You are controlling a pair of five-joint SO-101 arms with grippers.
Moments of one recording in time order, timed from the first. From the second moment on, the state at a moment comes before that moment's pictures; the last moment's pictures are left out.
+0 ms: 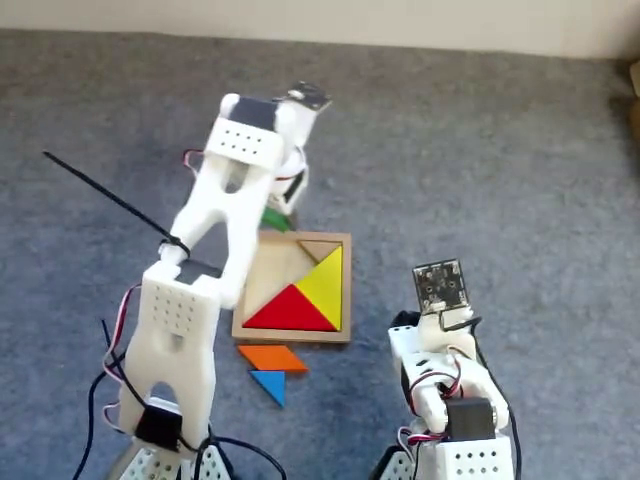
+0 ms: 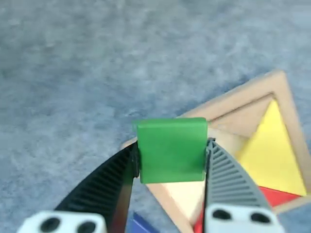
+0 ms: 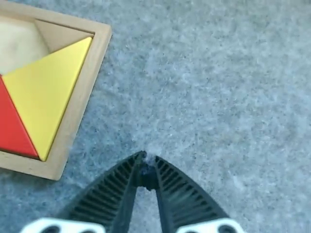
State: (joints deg) left arm 11.6 43.9 -47.1 99.5 -7.1; right arm -9.8 -104.2 95.8 60.8 10.6
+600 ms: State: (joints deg) left arm 16.0 43.9 -36.8 99.6 -7.3; right arm -8.1 -104.2 95.8 60.8 10.6
